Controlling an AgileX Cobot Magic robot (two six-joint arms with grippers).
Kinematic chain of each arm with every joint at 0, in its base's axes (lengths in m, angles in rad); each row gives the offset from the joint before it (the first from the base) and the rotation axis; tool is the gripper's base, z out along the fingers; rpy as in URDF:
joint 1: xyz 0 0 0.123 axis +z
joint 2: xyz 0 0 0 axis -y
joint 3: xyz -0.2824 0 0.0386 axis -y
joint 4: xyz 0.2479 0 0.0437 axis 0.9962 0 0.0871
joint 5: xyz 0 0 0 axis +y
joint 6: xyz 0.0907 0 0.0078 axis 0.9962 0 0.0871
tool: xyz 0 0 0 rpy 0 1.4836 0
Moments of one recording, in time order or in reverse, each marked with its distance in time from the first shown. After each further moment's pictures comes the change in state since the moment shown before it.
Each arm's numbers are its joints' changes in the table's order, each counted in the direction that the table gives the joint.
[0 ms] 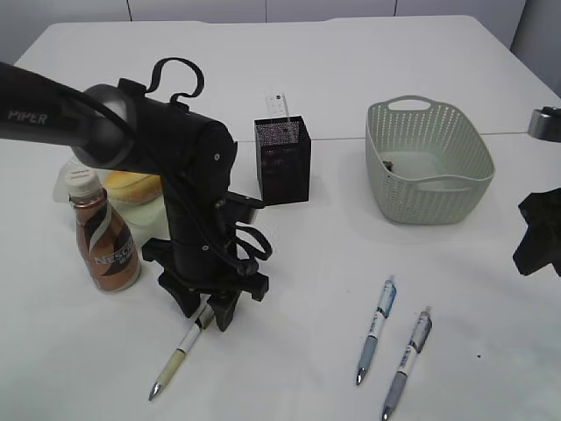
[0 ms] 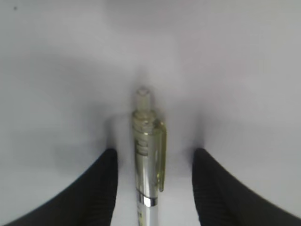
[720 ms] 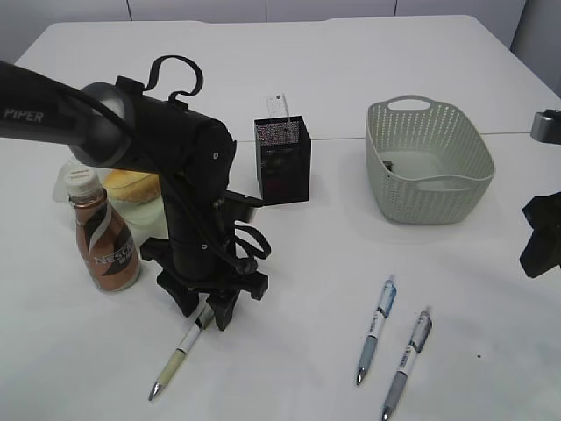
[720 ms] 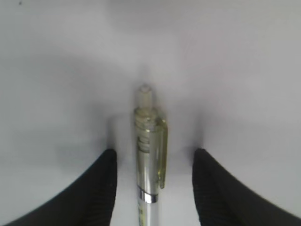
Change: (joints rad) left arm 0.000 0.010 0.000 0.011 0.007 -0.015; right arm 0.000 0.000 0.000 -0.033 0.000 0.018
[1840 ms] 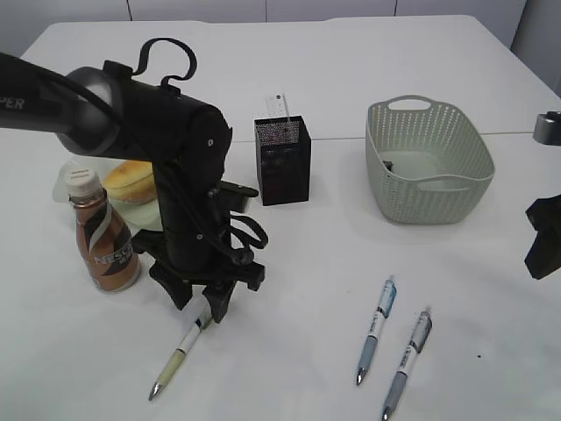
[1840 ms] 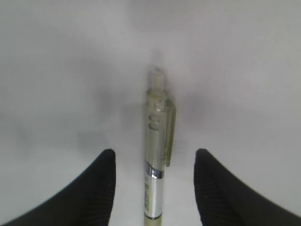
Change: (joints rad) left arm 0.000 0.036 0.000 0.020 0.039 -0.042; right arm 0.000 0.000 0.000 -0.031 0.000 0.020
